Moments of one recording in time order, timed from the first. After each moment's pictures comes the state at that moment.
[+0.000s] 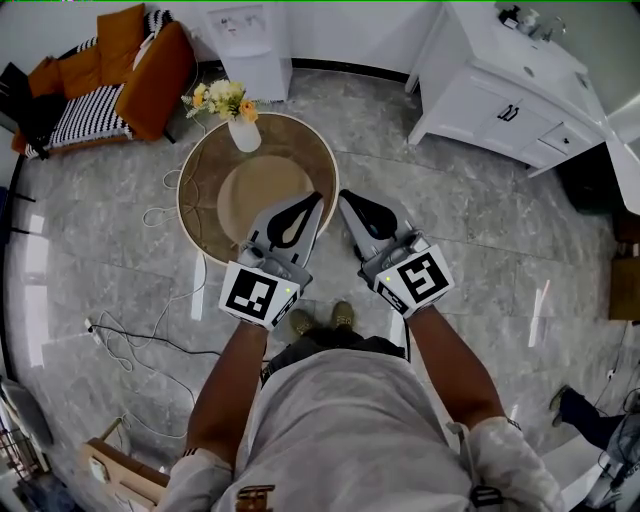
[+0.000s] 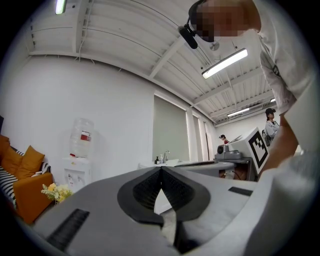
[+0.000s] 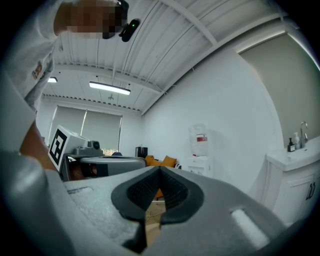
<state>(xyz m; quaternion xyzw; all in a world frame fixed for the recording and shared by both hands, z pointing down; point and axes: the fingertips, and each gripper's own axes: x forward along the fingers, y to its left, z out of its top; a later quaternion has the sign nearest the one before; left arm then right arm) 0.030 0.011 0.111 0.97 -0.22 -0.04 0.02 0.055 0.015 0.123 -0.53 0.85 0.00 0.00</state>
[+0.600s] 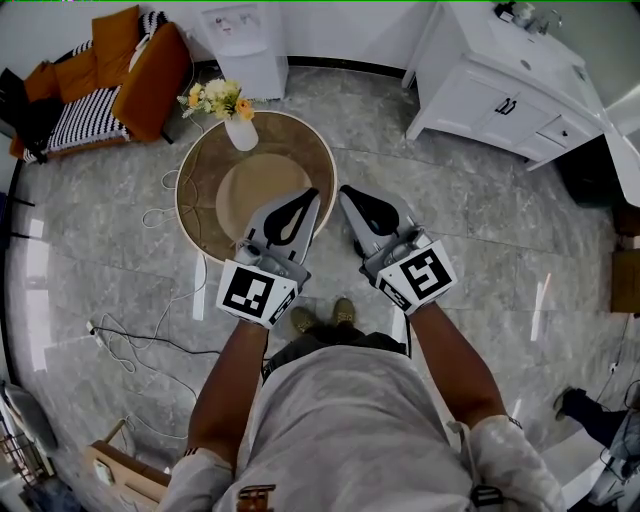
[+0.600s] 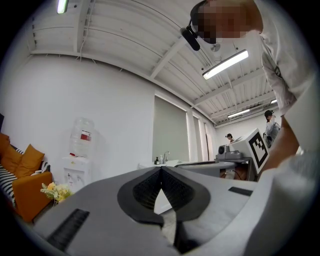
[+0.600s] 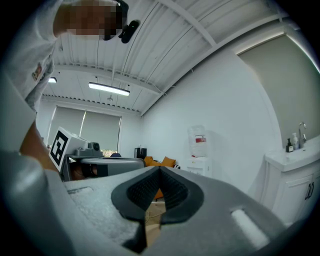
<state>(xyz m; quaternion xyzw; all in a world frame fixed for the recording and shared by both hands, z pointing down) 0.030 0.010 0.108 0.97 -0.22 -0.04 0.02 0.060 0.017 0.117 -0.54 0.84 0.00 0.01</state>
